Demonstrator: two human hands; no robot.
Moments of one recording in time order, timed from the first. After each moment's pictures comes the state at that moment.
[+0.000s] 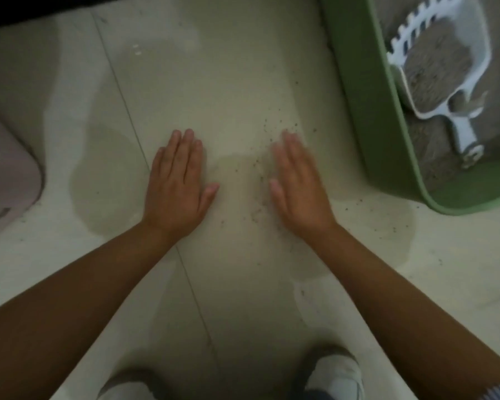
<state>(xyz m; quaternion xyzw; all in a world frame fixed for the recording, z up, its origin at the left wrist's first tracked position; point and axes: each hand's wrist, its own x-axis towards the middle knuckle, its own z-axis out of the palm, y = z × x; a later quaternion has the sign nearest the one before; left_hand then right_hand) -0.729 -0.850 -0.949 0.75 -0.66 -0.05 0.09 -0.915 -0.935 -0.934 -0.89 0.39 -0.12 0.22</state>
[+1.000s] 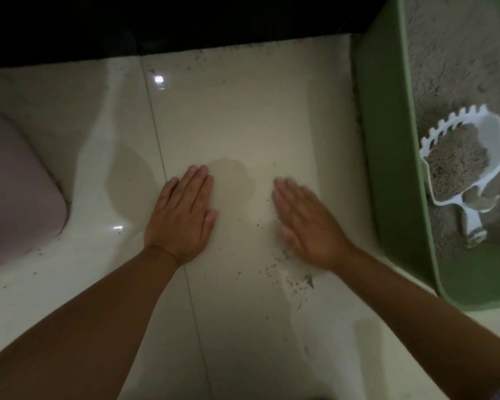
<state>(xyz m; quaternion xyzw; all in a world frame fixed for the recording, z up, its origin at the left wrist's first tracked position) -0.693 -0.863 -0.957 0.77 -0.63 -0.10 0.05 -0.900 -0.985 -0.941 -0.95 0.23 0.06 0.22</state>
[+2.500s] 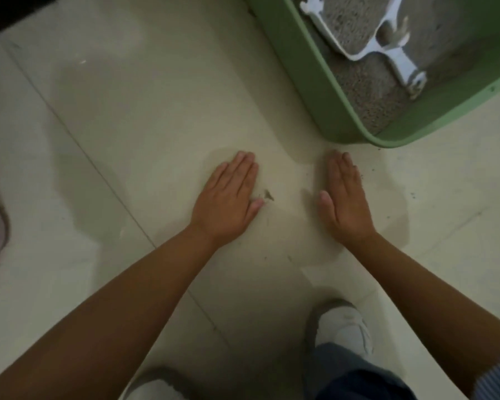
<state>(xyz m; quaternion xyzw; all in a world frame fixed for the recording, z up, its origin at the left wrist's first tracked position) -0.821 -0.865 -0.953 0.58 -0.81 -0.11 0.08 -1.036 -0.886 -0.935 -0.77 0.59 -0.04 0.24</state>
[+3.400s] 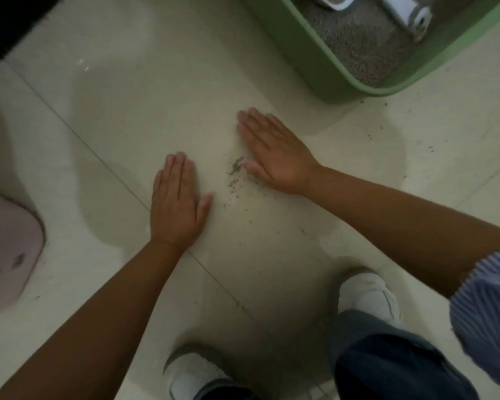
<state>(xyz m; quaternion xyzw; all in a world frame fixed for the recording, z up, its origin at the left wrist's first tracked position) -0.754 -0.819 -0.957 0.66 -0.75 -0.09 0.07 -0.952 -0.917 -0.939 -0.88 0.40 0.03 0.23</state>
